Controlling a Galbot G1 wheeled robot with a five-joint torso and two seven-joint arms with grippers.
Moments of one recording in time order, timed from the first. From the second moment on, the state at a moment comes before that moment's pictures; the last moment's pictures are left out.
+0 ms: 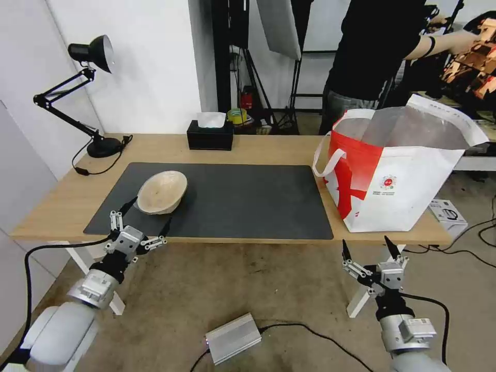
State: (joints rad) left arm 1.50 -0.92 -0.67 -2.05 -0.01 -0.08 0.08; right arm -1.72 1.12 0.52 2.13 0.15 0.18 0.28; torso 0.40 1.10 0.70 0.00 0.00
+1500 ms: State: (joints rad) left arm 1.35 -0.77 -0.58 -1.89 -0.09 -0.07 0.09; right arm -1.69 1.11 0.50 2.12 0.16 0.16 0.28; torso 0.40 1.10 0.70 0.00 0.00
